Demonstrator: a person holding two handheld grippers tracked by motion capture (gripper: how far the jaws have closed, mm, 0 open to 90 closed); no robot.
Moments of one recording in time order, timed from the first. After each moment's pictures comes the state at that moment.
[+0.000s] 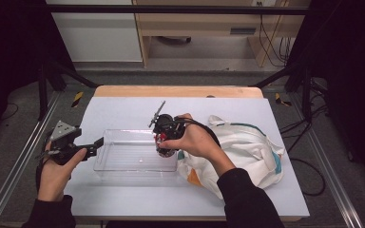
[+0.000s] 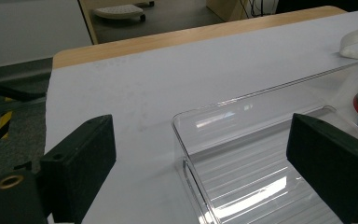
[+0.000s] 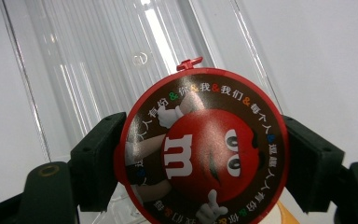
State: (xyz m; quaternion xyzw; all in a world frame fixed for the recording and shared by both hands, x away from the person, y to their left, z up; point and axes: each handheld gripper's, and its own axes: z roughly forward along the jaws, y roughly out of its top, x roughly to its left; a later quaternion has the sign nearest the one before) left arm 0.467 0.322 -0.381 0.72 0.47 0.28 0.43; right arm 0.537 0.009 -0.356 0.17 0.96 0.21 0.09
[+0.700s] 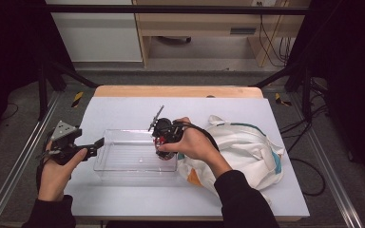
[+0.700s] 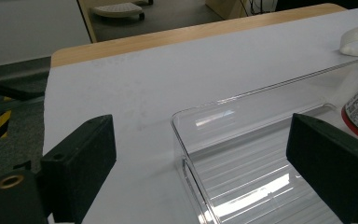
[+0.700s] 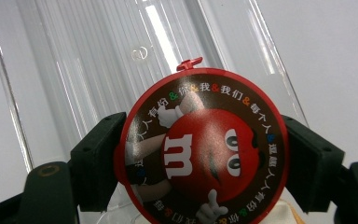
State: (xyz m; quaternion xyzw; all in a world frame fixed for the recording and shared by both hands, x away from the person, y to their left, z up) left arm 0.468 0.322 -0.382 0.72 0.47 0.27 0.42; right arm 0.538 0.014 -0.374 0.17 0.96 0.20 0.08
